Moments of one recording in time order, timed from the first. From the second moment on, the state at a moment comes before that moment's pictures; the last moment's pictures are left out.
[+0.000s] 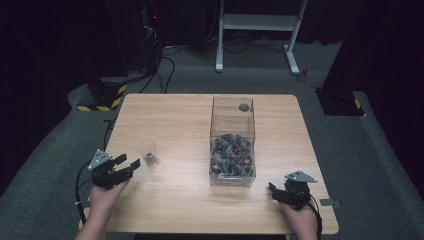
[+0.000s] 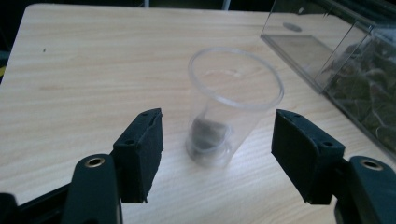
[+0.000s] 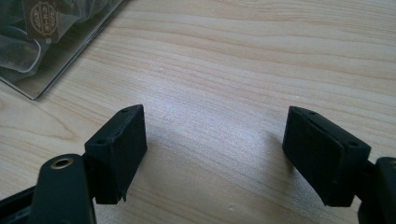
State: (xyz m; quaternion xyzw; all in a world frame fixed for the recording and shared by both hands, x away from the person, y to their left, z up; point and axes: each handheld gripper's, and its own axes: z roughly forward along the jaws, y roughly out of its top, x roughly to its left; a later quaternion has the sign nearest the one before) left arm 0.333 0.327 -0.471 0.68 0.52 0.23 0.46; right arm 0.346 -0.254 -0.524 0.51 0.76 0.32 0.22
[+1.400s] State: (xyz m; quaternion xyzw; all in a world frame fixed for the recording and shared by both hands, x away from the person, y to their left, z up) left arm 0.309 0.307 -0.531 0.76 0.51 0.23 0.33; right arm 0.346 -0.253 -0.524 0.51 0.77 0.32 0.22
